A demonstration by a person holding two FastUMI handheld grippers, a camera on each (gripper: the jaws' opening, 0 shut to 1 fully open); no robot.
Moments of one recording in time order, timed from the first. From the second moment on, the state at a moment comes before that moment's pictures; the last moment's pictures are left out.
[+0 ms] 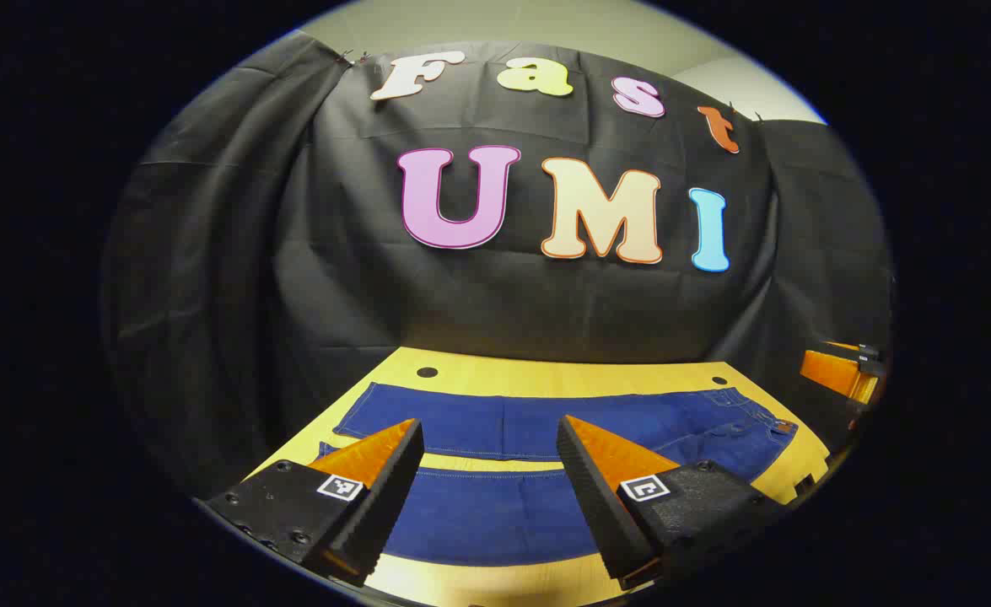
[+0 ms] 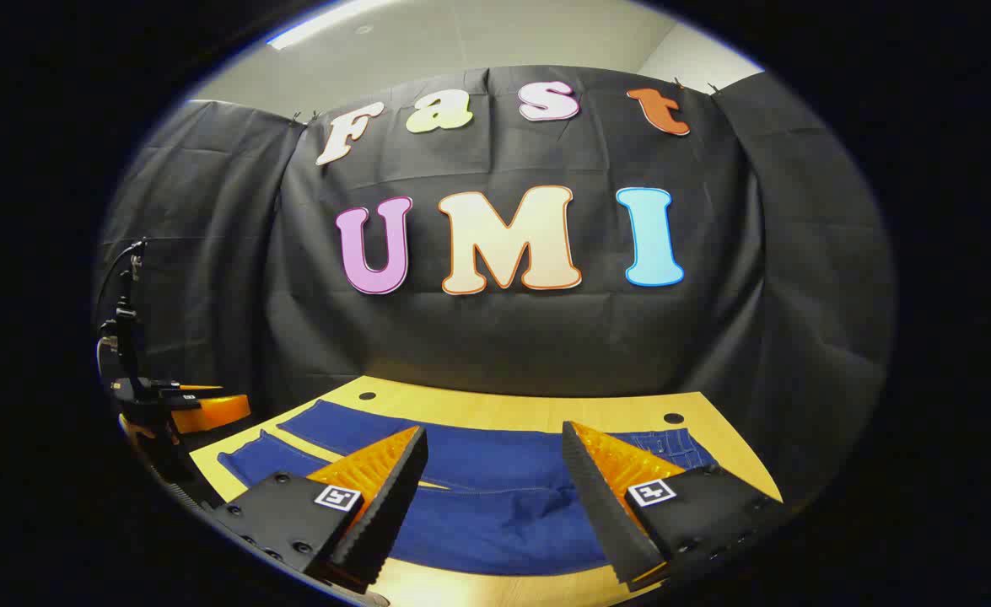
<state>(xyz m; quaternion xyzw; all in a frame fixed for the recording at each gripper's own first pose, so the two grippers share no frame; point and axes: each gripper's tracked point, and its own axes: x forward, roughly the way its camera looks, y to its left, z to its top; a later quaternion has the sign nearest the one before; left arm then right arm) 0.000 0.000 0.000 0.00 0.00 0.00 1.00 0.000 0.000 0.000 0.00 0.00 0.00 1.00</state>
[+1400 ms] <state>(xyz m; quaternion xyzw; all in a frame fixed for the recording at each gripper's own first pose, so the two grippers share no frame) -0.023 0.085 -0.152 0.10 0.23 -0.15 0.96 -0.008 0.010 -0.040 0.00 0.07 -0.01 1.00</state>
